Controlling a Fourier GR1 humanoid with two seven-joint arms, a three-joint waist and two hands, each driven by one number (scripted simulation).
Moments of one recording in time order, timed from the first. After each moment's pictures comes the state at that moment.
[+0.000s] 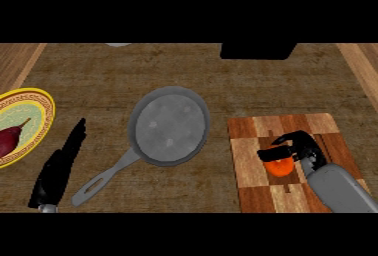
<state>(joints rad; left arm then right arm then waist) 0.08 0.35 -0.15 -1.58 -0.04 0.17 0.11 -0.34 -0.48 0.48 -1.26 0.01 -0.20 1.09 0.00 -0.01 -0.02</state>
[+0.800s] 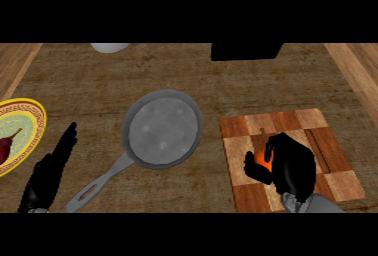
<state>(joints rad) 0.11 0.37 -0.11 -1.58 -0.03 0.16 0.13 -0.28 -0.50 0.75 -1.63 0.89 -0.33 1.18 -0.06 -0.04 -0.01</state>
